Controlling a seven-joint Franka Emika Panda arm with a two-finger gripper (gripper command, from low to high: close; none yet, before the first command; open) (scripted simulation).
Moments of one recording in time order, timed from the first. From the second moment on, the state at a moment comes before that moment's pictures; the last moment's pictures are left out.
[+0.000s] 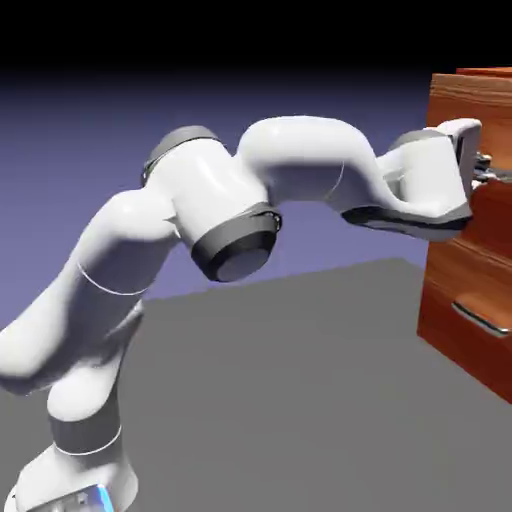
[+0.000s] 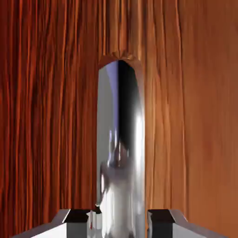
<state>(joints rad) 2.08 -0.62 -1.87 -1.59 -2.76 2.81 1.40</state>
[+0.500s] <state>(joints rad) 1.54 -0.50 -1.41 -1.97 -2.81 2.74 1.56</state>
